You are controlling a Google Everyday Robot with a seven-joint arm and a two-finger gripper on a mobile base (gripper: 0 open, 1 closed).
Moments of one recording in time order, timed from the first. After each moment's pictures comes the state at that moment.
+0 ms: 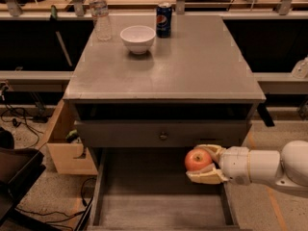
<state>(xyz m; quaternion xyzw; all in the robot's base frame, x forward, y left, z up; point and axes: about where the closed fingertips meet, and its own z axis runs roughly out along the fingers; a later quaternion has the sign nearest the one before) 0.449 -0.131 0.687 -0.47 0.71 0.28 0.44</state>
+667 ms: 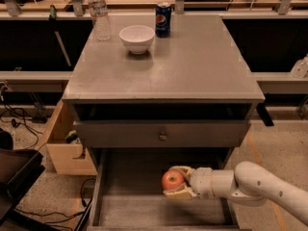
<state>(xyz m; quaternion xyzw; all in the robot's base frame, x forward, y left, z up) 0.462 -0.073 0.537 -0.48 0.69 0.34 0.42</state>
